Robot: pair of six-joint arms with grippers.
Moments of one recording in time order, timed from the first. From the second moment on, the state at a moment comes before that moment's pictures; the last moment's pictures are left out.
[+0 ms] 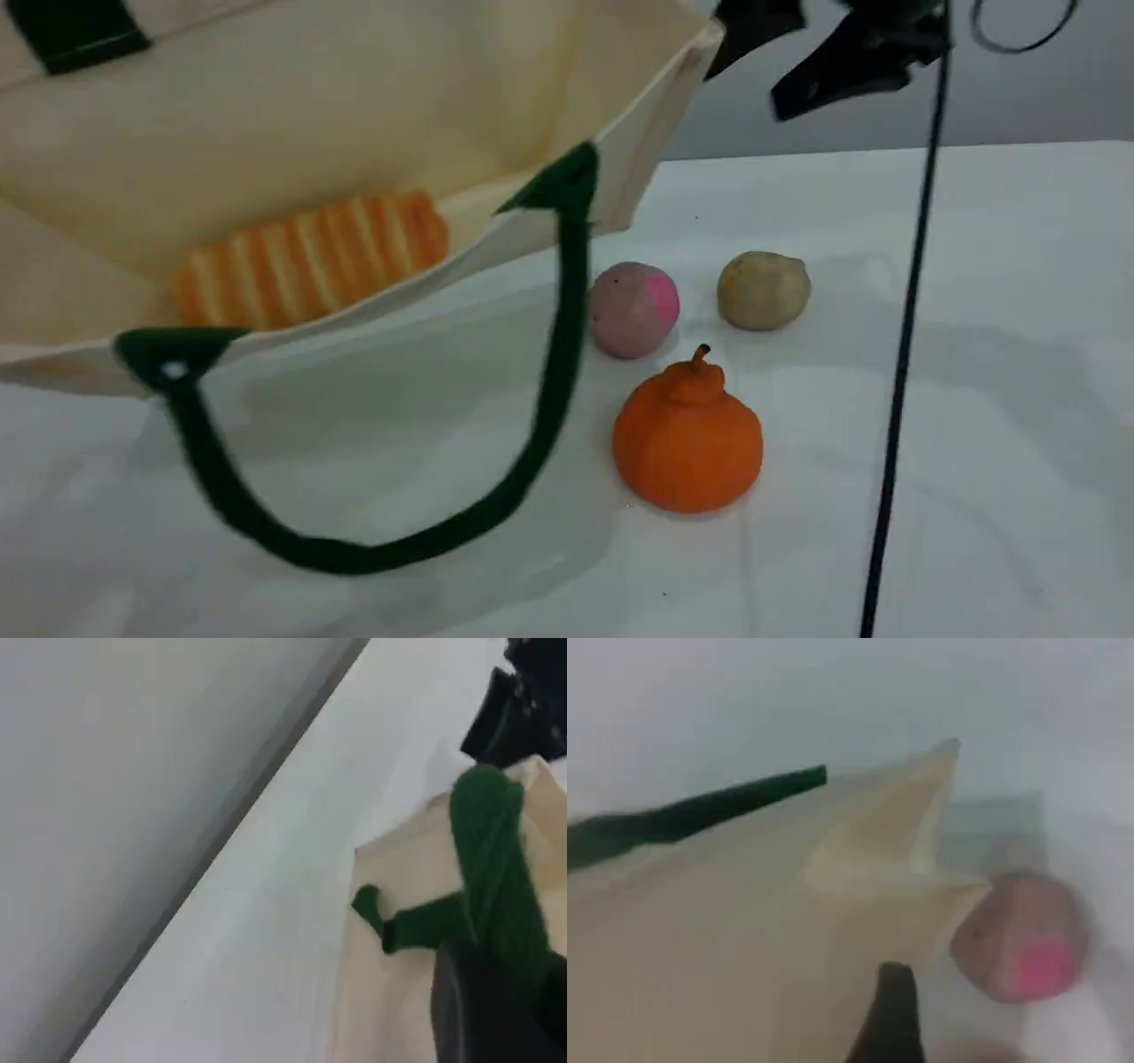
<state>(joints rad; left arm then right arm) -0.18 1.57 -1.90 -0.47 1.22 0.87 0.18 2.04 -1.43 1.03 0.77 -0.79</state>
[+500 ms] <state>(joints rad) -0.18 1.57 -1.90 -0.41 1.22 0.83 0.33 2.17 -1.43 0.99 0.66 -0.79</state>
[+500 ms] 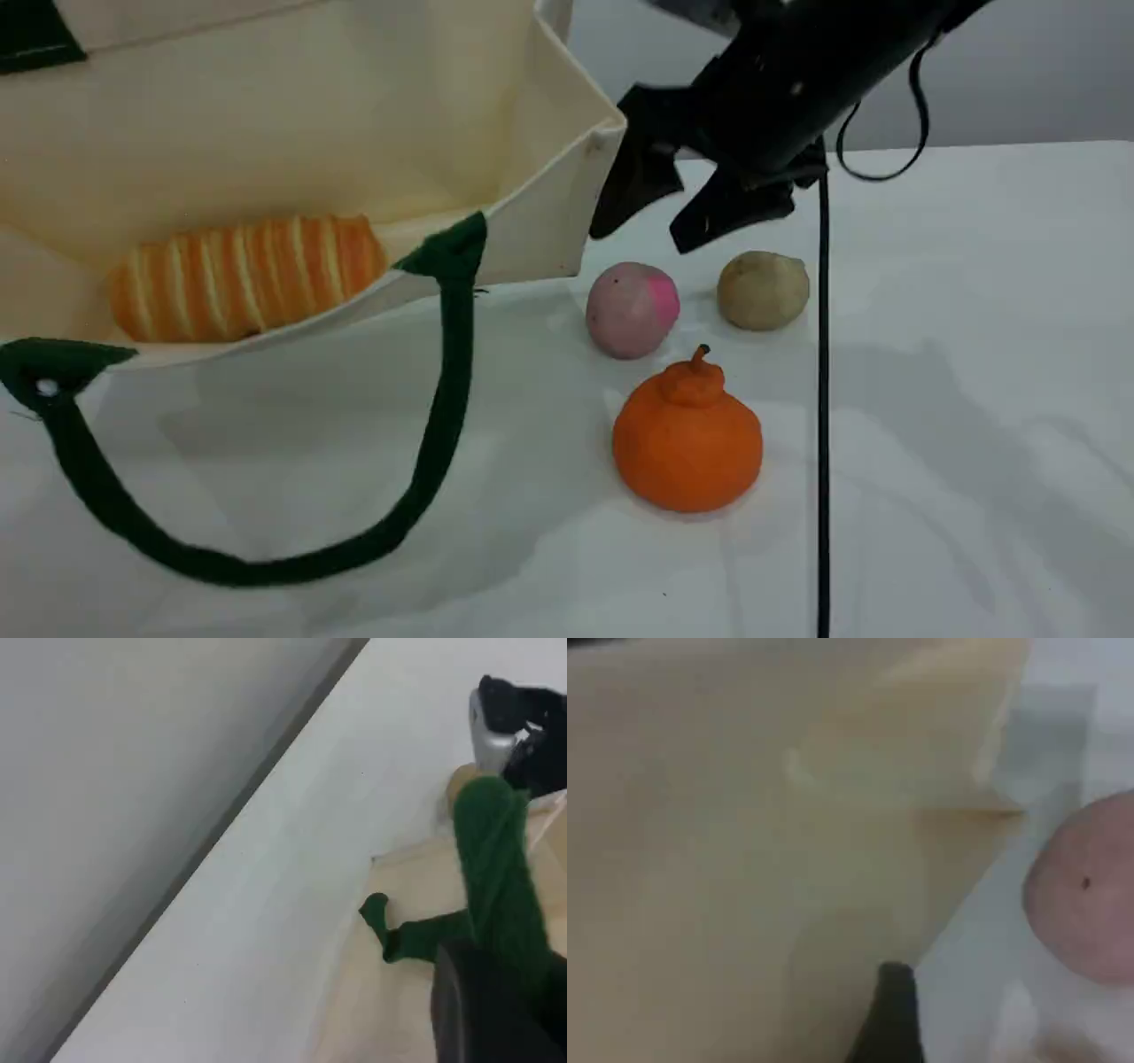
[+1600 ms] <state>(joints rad) -0.18 1.57 -1.90 -0.42 1.22 0.83 0.40 2.28 -1.43 1.03 0.46 -0.80</state>
